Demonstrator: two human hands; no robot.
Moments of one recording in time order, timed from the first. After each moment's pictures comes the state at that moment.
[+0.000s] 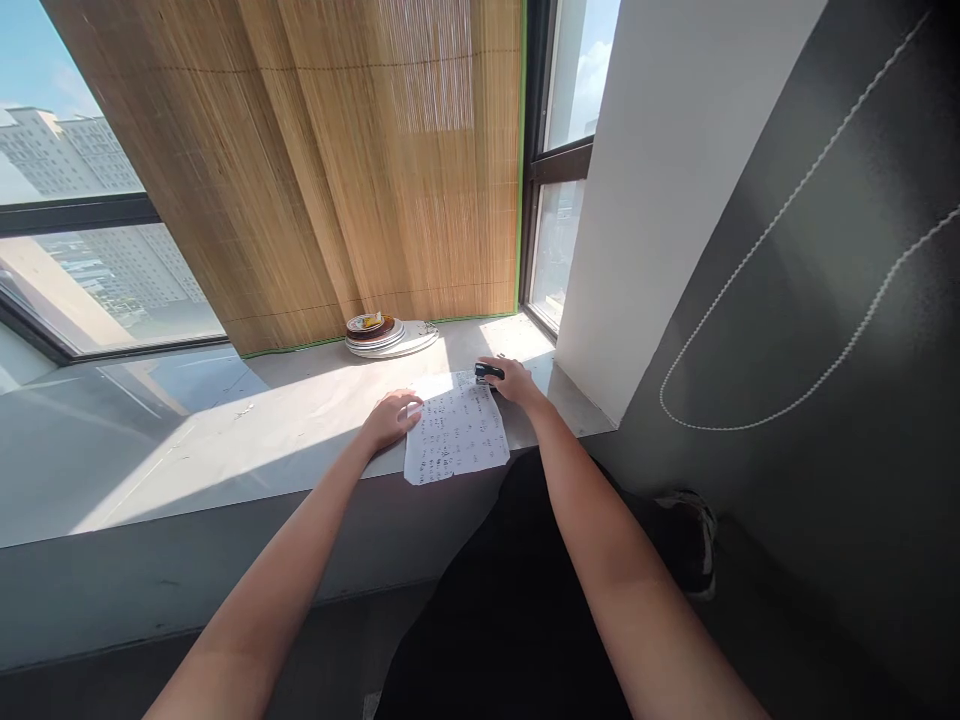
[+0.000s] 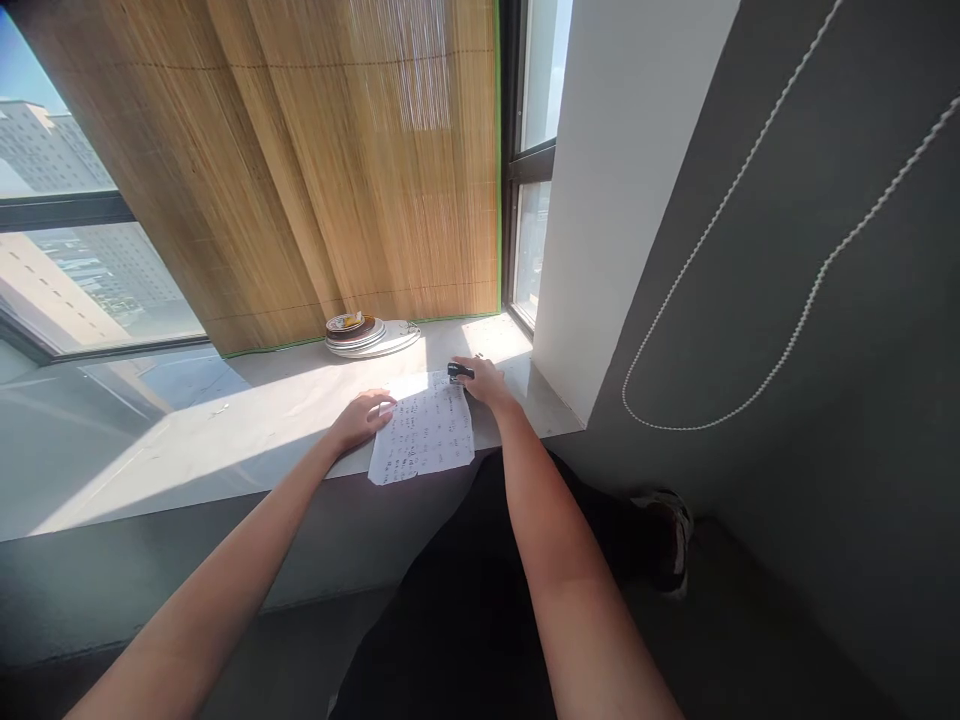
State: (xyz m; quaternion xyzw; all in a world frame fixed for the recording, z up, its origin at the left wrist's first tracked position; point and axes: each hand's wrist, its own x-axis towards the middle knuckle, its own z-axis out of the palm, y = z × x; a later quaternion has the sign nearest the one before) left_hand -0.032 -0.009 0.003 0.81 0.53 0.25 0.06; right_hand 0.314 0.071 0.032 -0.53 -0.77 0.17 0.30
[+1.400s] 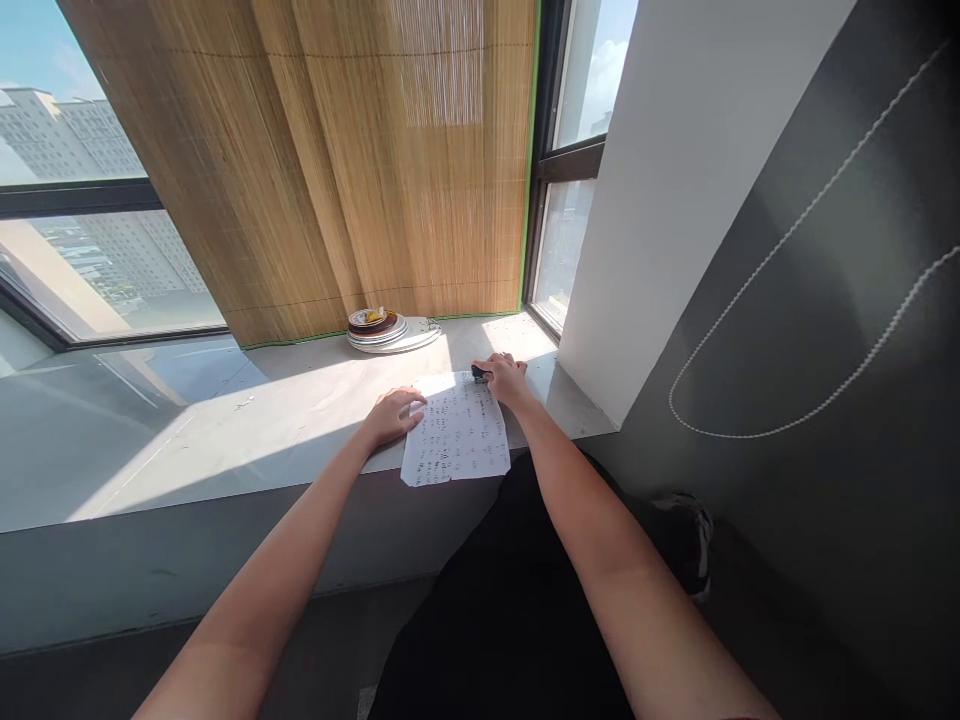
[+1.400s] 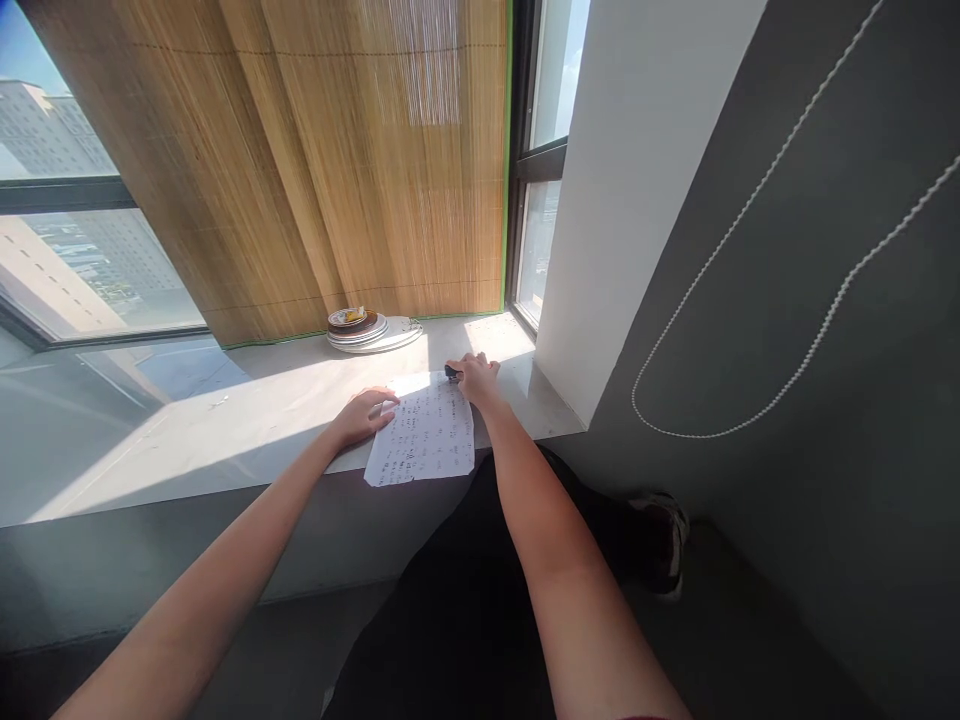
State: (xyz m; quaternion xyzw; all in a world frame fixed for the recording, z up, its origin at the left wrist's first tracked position) left_hand -0.032 -0.011 0.007 0.82 0.51 0.24 0.09; right_hand 0.289 0.069 0.030 -0.53 -0.81 0.10 0.24
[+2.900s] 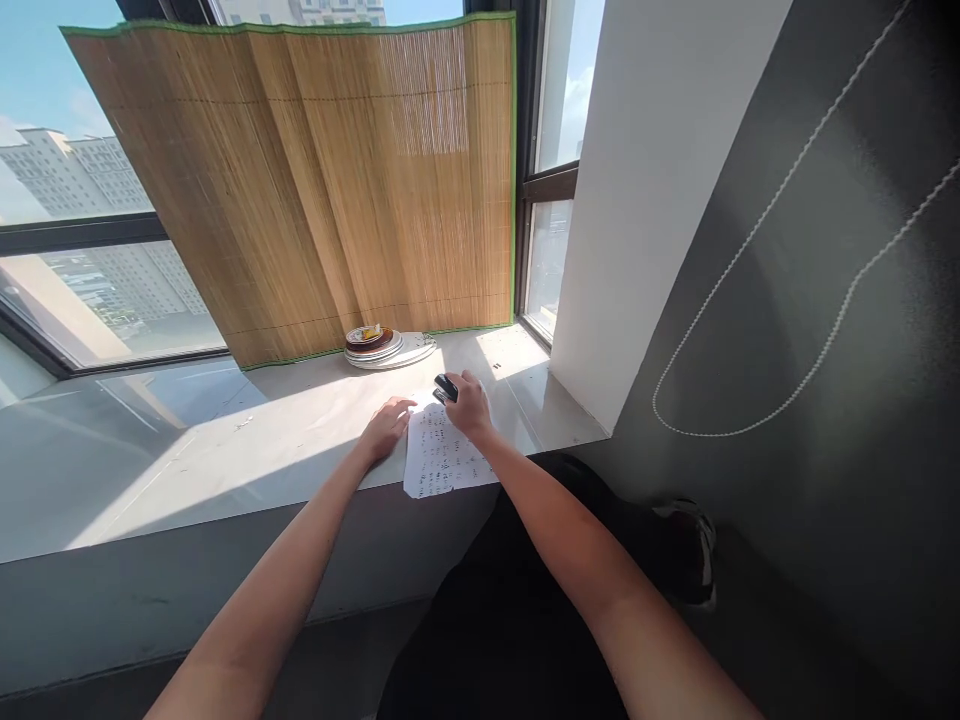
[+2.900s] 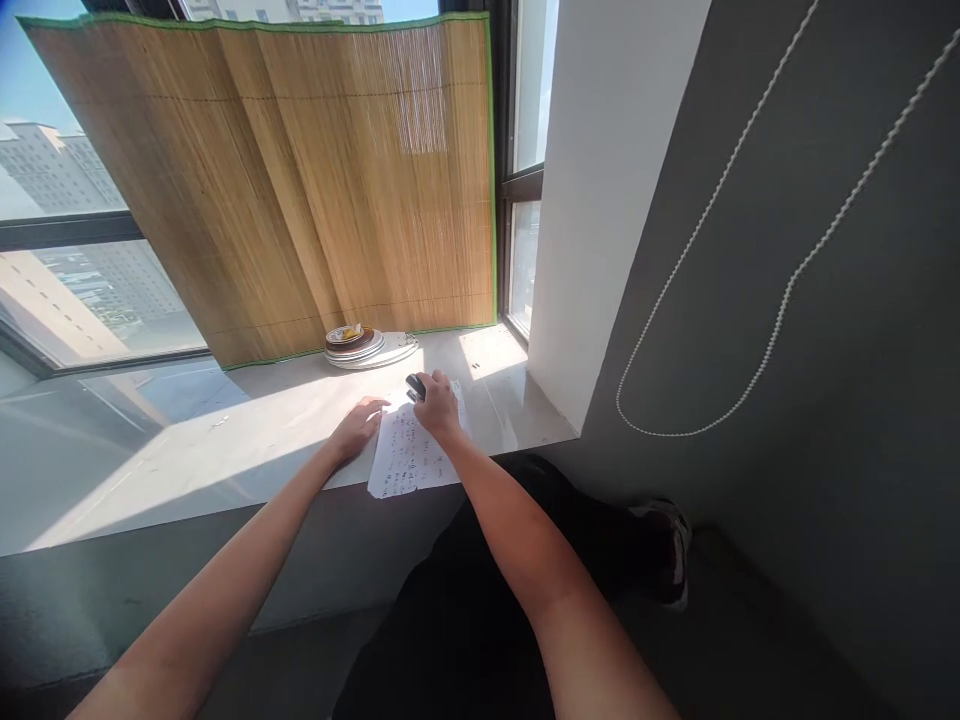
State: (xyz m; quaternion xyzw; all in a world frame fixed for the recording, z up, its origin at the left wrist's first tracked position) left_hand -0.034 -0.004 0.001 0.79 0.53 0.29 0.07; right_hand 0.219 0.010 0.040 -0.51 -0.75 0.15 0.39
